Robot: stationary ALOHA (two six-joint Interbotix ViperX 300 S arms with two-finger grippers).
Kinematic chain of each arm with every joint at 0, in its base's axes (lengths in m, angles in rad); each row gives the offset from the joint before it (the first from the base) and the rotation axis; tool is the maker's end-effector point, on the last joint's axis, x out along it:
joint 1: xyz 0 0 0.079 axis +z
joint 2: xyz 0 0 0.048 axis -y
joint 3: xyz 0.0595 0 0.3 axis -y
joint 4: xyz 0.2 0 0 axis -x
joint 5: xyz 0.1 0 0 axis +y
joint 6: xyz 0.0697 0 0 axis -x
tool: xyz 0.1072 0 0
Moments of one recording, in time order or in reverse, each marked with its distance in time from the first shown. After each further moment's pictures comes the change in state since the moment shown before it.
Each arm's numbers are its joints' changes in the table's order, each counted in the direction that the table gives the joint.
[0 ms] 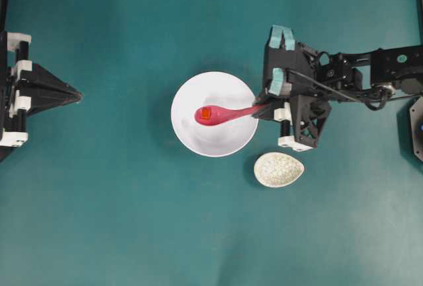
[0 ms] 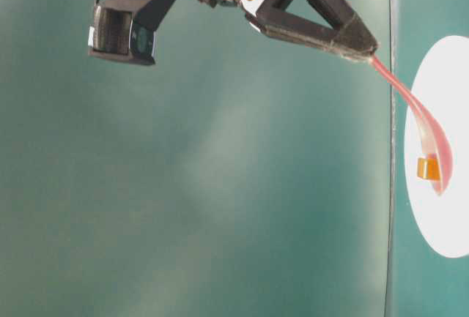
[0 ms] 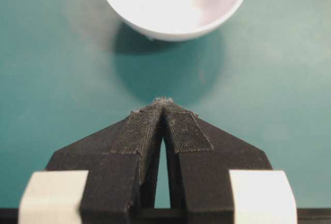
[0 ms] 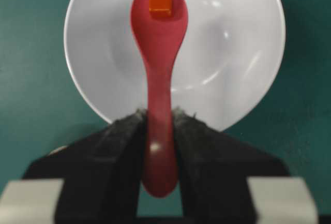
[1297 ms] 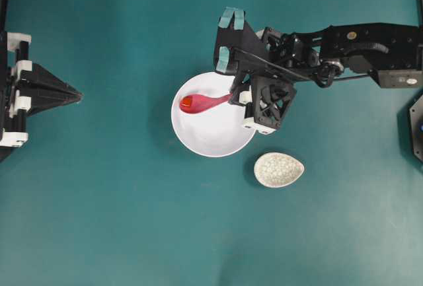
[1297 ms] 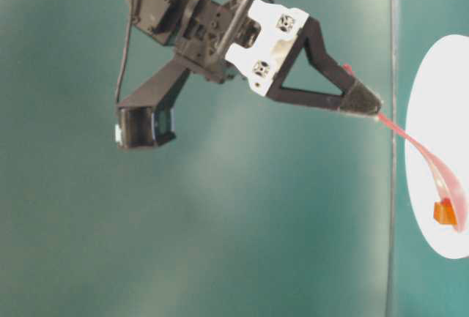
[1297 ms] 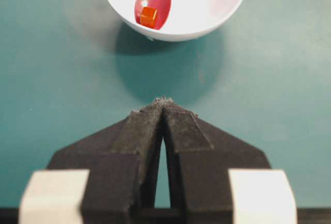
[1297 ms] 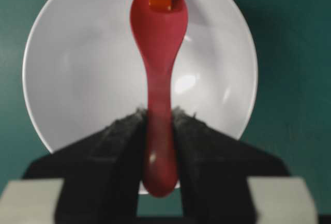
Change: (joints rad) left arm 0.000 0.000 0.002 0.000 0.000 0.000; right arm -0.069 -0.190 0.244 0.002 0.196 0.000
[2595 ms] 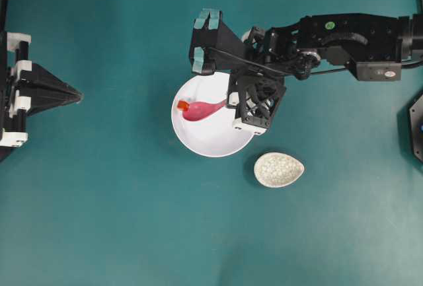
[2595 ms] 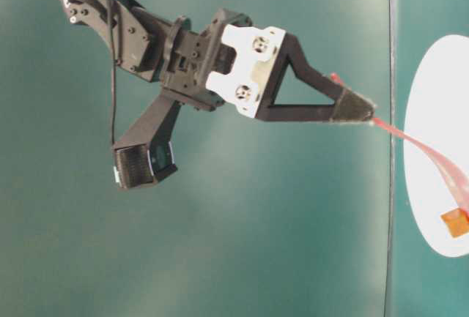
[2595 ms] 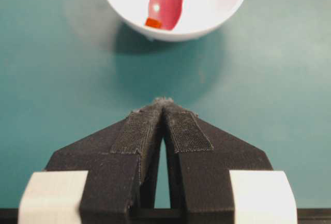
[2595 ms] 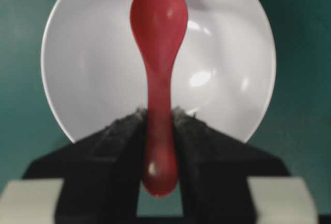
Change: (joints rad) left arm 0.000 0.002 -0.002 0.002 0.000 0.000; right arm 0.000 -0.071 0.158 -0.009 0.238 -0.003
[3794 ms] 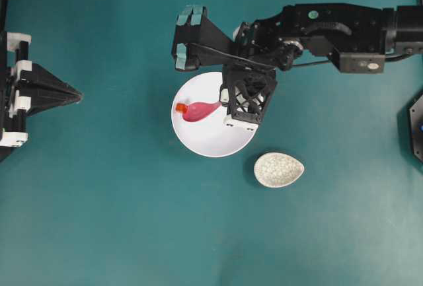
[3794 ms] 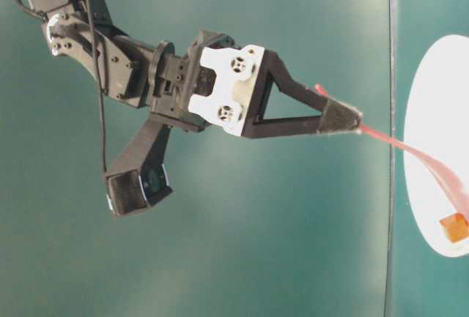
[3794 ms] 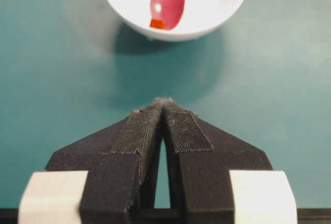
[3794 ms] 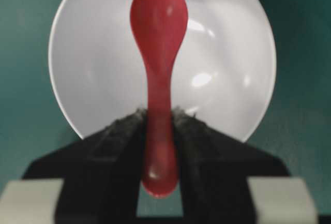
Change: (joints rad) left arm -0.002 0.000 0.000 -0.002 0.000 0.000; right arm -0.006 -0.051 0.127 -0.002 0.156 0.005
